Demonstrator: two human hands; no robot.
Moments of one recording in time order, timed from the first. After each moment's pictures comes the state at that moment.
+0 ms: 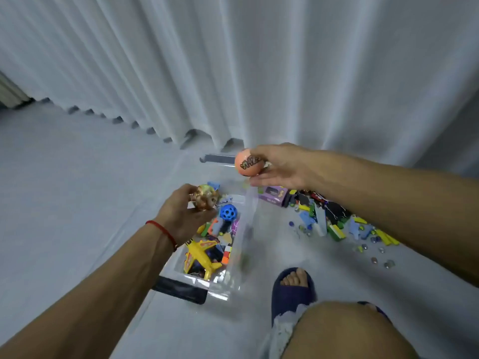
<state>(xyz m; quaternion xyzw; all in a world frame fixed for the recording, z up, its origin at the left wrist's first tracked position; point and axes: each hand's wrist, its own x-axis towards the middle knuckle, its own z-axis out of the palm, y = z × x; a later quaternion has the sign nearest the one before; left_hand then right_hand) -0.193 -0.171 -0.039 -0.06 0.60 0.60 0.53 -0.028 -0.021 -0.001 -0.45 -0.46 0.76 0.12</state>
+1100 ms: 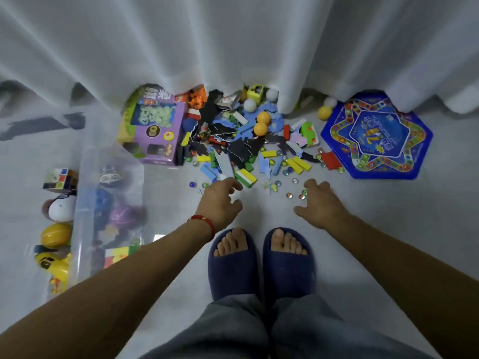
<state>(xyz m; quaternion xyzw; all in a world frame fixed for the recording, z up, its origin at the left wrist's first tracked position) 0.021 -0.033 -0.280 0.61 0.69 0.09 0.38 0.264 -0.015 -0.302 -0.72 -0.60 0.33 -0.11</state>
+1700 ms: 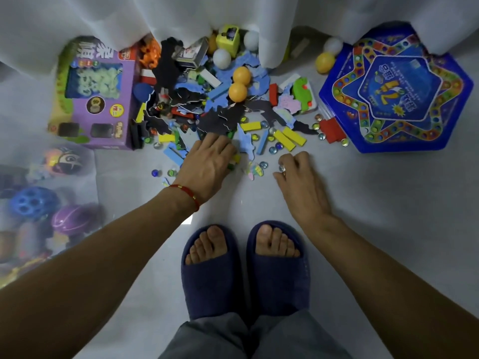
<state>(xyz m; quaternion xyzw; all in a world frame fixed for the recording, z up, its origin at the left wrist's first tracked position) 0.039 0.039 -0.367 0.86 0.50 0.00 0.04 0.259 -0.013 -0.383 -0.67 -0.72 0.13 0.10</state>
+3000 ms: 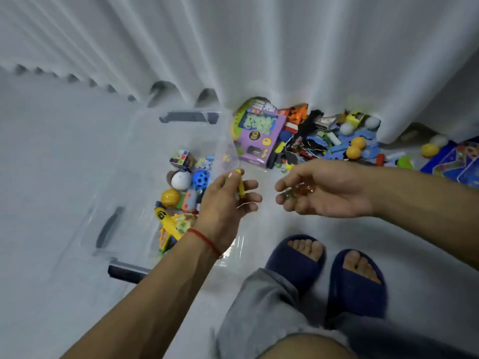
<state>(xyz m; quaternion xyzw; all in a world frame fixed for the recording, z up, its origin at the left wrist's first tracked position) -0.077 -0.119 -0.138 0.09 0.63 0.56 0.53 0.091 -0.008 -0.109 -0.41 -0.32 0.85 -0.03</state>
